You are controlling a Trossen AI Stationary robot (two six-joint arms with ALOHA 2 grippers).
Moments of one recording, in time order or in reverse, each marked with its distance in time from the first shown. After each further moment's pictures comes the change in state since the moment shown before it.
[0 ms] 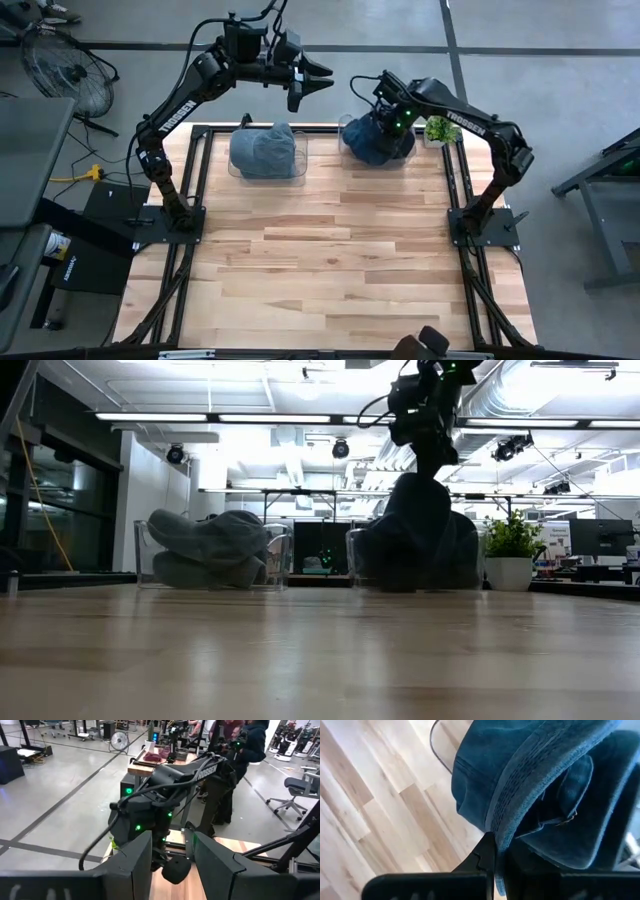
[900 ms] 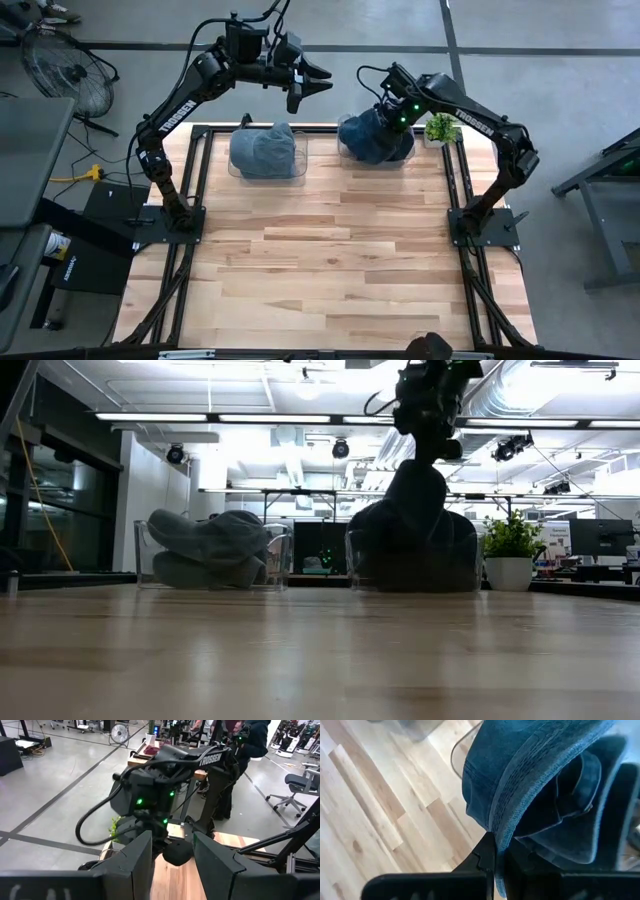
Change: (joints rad) left arm 0.000 0.000 0.000 -0.037 0.000 0.001; right arm -0.025 -0.035 0.032 -0.007 -0.120 0.069
